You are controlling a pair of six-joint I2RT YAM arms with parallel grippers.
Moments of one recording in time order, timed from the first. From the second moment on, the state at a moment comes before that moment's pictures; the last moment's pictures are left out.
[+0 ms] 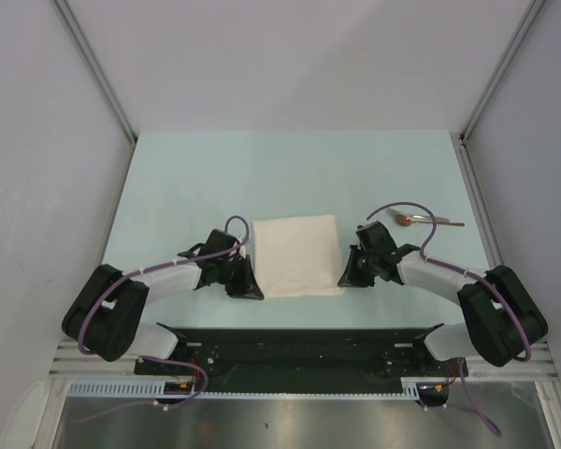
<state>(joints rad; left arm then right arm) -0.49 1.39 0.50 -0.20 0.47 -0.66 0.53 1.37 0.60 -0.26 -0.20 0.74</state>
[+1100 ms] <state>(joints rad) -0.22 1.70 0.92 -0.12 0.58 -0.75 0.57 1.34 0.81 -0.47 -0.07 0.63</state>
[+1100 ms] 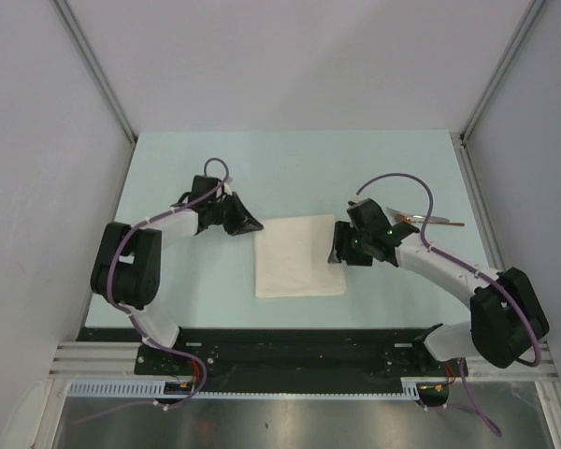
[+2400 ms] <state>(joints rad) -0.17 1.99 1.14 -0.23 0.61 -0.72 0.73 2.24 1.21 0.57 -0.58 1.05</state>
